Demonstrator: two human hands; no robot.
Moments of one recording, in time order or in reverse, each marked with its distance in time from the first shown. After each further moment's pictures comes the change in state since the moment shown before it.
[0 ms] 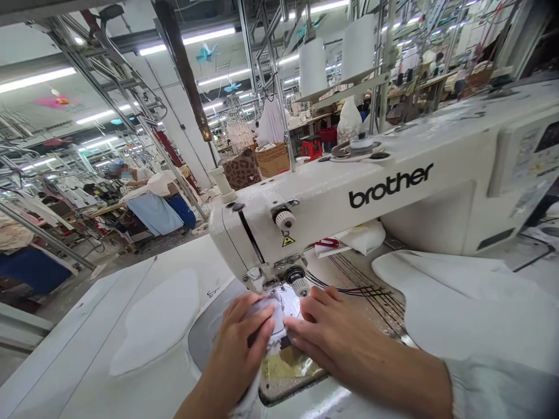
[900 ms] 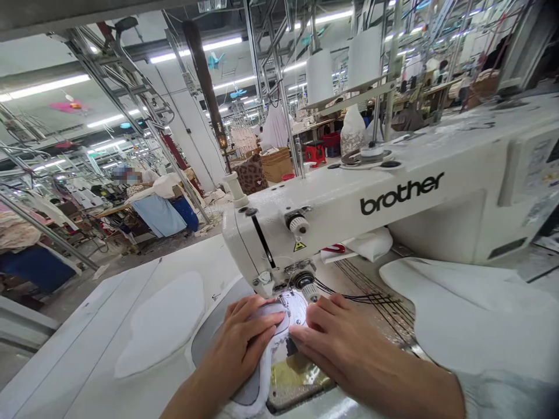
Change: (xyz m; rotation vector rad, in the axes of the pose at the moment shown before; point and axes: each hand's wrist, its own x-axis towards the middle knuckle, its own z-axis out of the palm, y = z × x) left_hand 0.007 -0.015 -0.016 0.001 -0.163 0.113; right_hand -0.002 -0.002 0.001 0.040 -0.029 -0.033
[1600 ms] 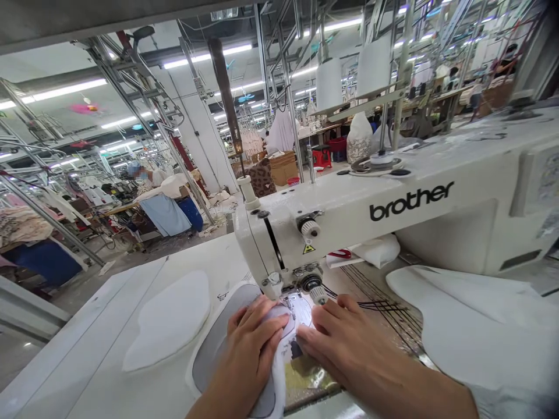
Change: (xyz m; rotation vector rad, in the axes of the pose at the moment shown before) left_hand -0.005 0.020 0.009 0.117 0.024 -0.114; right_hand 0.000 0.004 0.004 -0.176 0.041 -0.027
